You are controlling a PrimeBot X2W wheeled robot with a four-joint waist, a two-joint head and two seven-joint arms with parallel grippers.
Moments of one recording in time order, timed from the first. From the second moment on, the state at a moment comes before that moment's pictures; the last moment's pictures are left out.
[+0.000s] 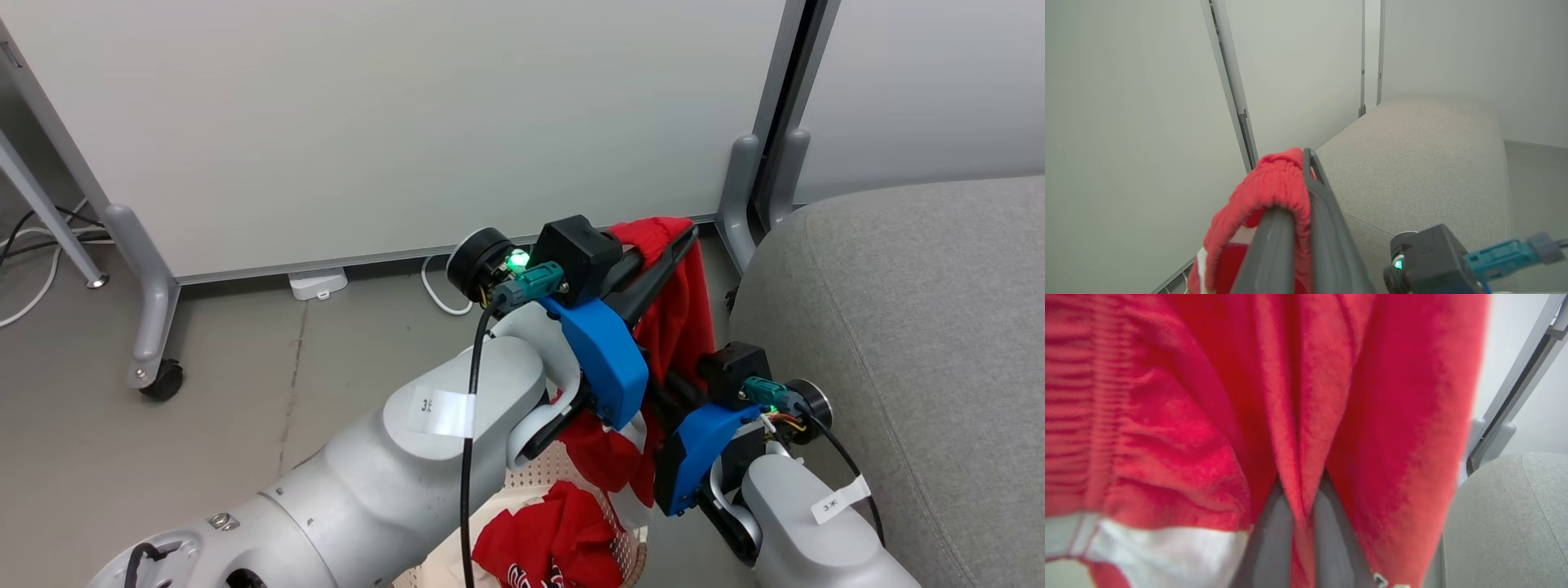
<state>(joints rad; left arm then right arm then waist) -0.97 0.05 -1.25 0.65 -0.96 -0.04 -0.26 -0.56 -0.05 0.45 0.86 0.27 0.13 -0.24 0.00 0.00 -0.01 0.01</state>
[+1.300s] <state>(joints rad) -0.97 0.05 -1.25 0.69 -0.98 -0.04 -0.26 -0.59 -0.05 0.48 0.91 0.34 0.13 -0.26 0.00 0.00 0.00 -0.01</state>
